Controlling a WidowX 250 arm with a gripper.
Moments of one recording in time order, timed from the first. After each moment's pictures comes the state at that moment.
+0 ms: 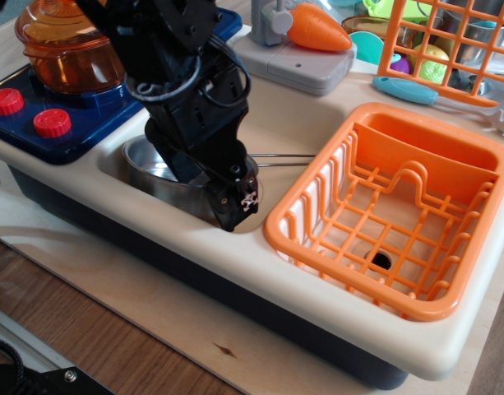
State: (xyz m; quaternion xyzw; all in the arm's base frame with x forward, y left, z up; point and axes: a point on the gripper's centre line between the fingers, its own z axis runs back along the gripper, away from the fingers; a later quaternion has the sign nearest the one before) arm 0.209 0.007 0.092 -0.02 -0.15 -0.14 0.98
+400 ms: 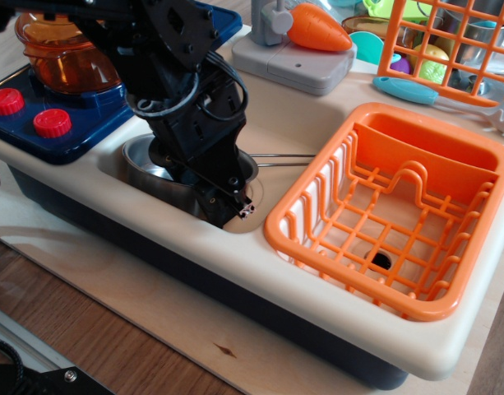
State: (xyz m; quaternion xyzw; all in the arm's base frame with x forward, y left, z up) arm 0.209 0.006 0.086 -0.01 -0.15 -0.14 0.98
